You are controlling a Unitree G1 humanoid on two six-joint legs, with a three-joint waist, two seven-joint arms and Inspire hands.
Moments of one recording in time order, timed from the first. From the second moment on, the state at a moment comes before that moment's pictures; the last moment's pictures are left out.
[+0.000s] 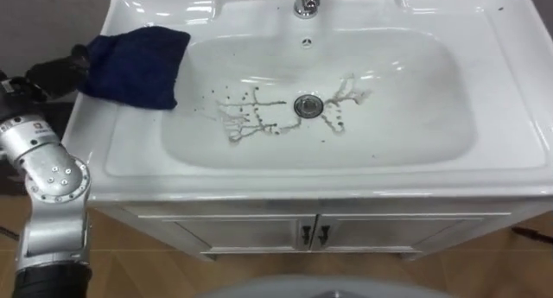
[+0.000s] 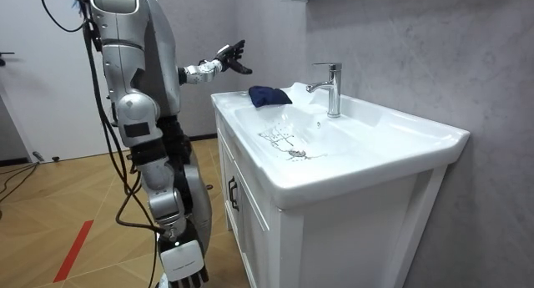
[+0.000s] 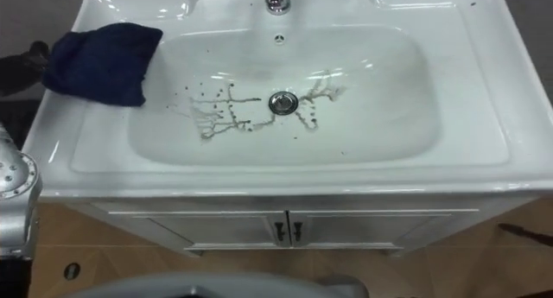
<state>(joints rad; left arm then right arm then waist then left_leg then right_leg) 0.11 0.34 0.22 0.08 0.17 -0.11 0.57 0.11 -0.33 -0.02 1.33 -0.06 0.07 0.24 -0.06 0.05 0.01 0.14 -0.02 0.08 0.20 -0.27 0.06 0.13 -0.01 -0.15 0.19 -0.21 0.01</state>
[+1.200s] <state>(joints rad) 0.10 0.33 0.09 0.25 0.33 -0.07 0.45 0.10 -0.33 -0.02 1.32 -0.17 0.07 0.28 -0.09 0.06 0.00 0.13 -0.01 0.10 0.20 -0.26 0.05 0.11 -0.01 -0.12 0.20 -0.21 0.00</state>
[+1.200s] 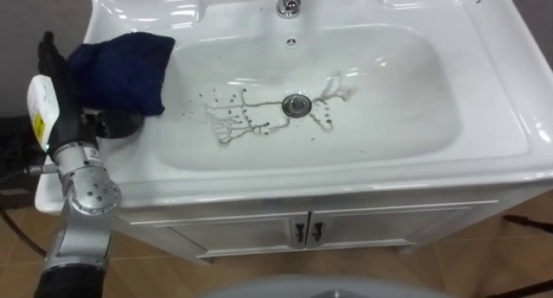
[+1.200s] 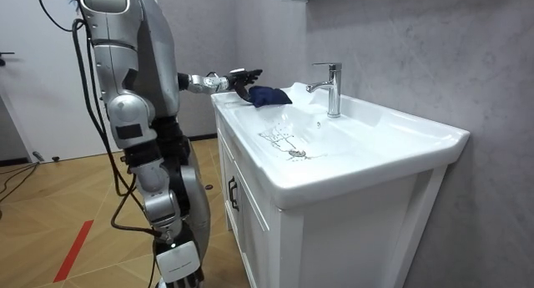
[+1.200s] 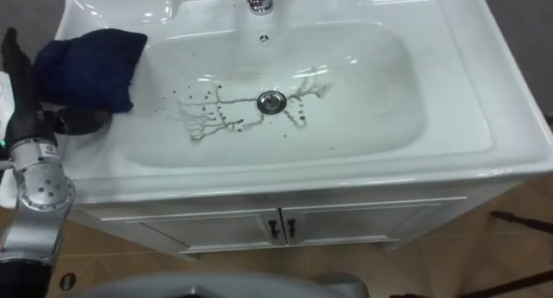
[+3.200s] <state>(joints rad) 0.05 0.33 0.01 0.45 0.44 0.02 0.38 0.12 -0.32 0.00 1.26 -0.16 0.21 0.22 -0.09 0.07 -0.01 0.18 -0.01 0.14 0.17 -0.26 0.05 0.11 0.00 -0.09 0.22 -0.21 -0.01</state>
